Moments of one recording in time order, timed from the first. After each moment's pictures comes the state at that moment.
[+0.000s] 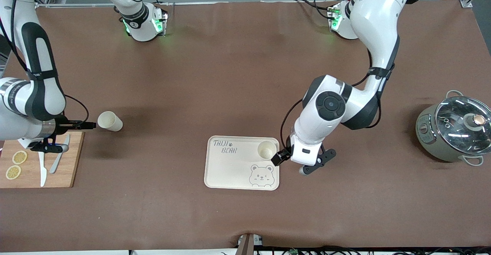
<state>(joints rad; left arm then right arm) -0.38 0.69 -0.14 -1.29 0.02 2.20 -1.06 -0.14 0.47 -0.10 -1.78 0.07 1.92 -0.19</state>
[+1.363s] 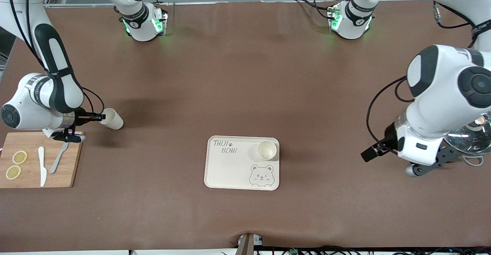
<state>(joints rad) -0.09 0.45 -0.13 -1.29 0.06 1.86 -0.64 -0.14 0.44 -0.09 -1.98 0.13 2.05 -0.18</state>
